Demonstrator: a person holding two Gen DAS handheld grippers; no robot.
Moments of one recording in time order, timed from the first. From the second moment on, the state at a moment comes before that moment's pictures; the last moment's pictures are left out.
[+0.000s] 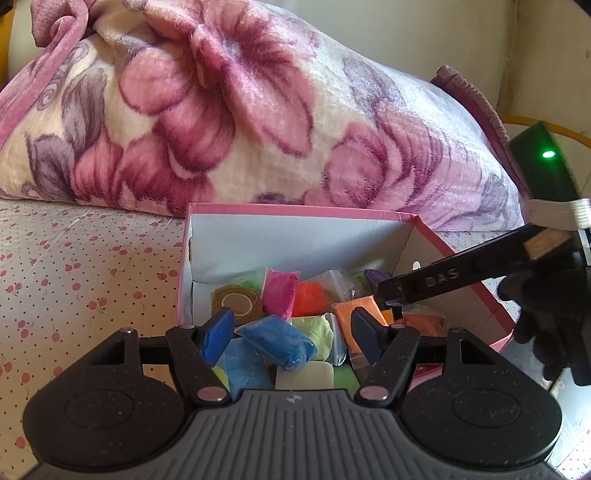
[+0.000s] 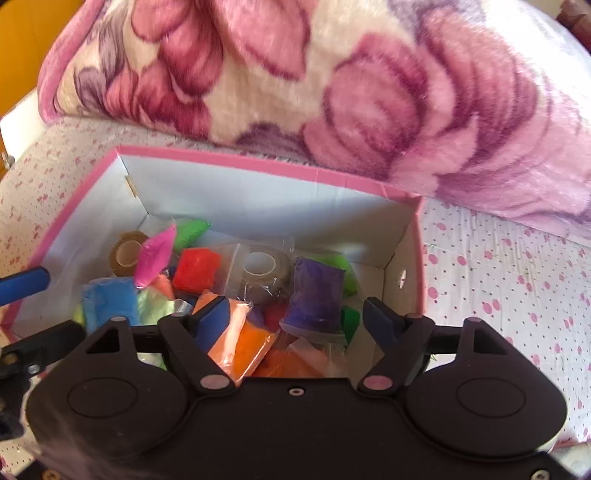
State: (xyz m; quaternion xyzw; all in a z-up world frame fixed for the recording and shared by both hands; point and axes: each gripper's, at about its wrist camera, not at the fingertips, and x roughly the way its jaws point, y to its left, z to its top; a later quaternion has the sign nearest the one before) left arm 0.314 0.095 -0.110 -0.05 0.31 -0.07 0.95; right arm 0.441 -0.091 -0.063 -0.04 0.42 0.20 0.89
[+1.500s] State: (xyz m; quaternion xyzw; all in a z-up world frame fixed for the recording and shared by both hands) left arm 0.249 0.052 -0.109 0.00 0.31 -0.09 0.95; right arm 0.225 -0.207 -0.077 0.12 0.41 0.14 0.89
